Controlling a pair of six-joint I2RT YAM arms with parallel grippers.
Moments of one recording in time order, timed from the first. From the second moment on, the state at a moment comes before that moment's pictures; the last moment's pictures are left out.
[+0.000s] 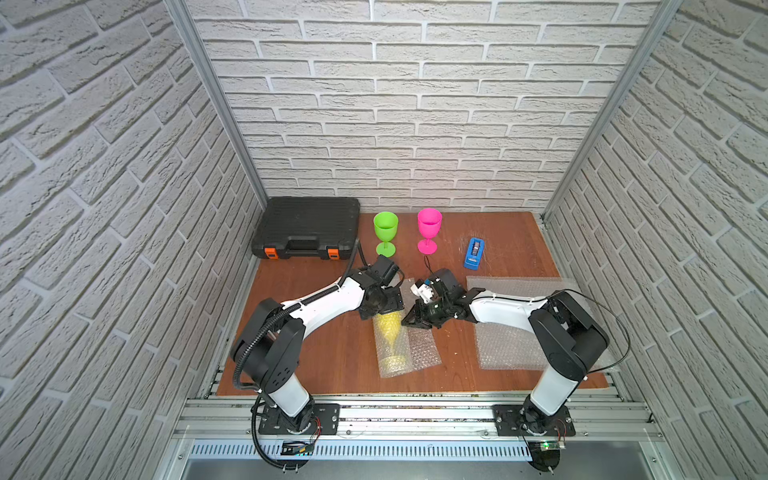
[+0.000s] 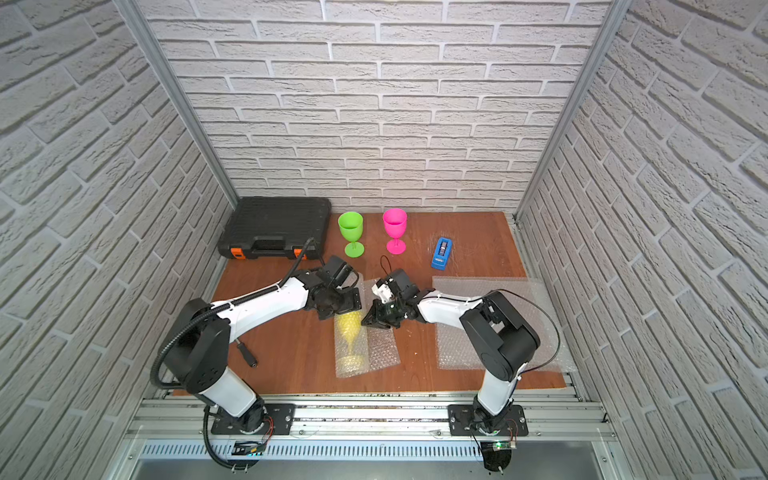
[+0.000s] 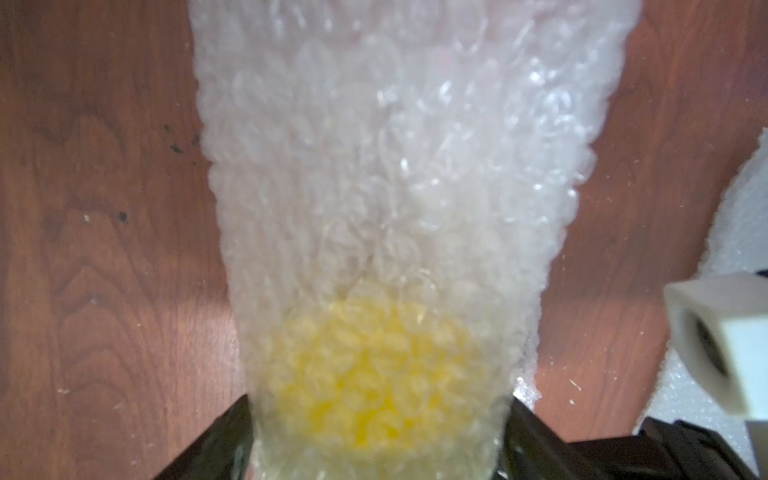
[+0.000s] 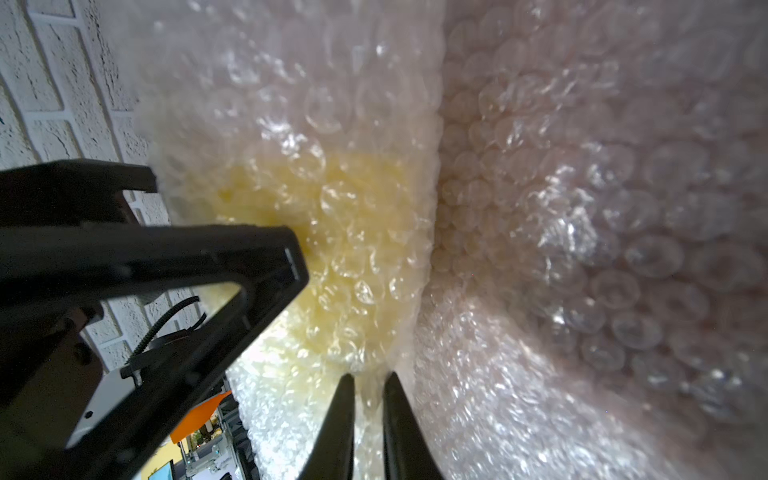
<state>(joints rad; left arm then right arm) -0.67 1.63 1.10 -0.69 0.05 -0.82 0.61 1.75 0.92 -0.15 -0.64 0.81</state>
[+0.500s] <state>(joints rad) -0.67 1.56 1.14 -0.74 0.00 -0.82 0.55 1.75 0.89 -0.16 -0.62 0.80</state>
